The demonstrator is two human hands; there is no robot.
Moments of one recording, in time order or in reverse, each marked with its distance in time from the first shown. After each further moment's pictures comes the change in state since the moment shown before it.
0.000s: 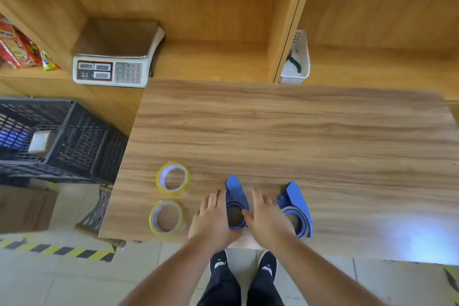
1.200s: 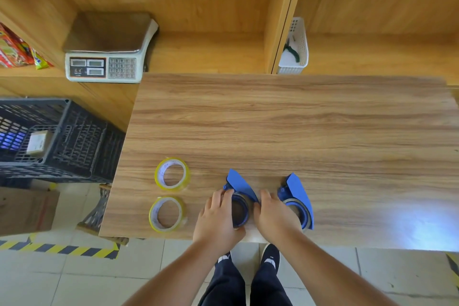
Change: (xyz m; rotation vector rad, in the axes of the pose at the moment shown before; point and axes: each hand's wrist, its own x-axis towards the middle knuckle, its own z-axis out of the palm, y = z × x) left_hand -0.011 0.008 0.004 -0.025 0.006 0.047; right_hand 0.004 0.019 0.009 0.007 0.024 0.130
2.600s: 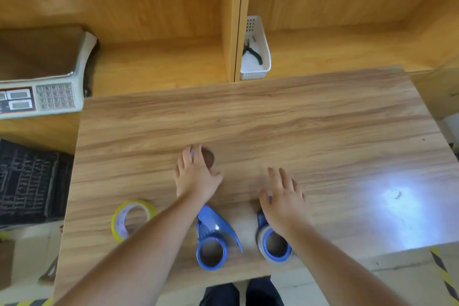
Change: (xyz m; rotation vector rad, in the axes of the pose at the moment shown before) left_hand 0.187 0.048 -0.049 -0.037 0.191 -0.074; right_hand 0.063 0.051 -0.068 0.085 0.195 0.171
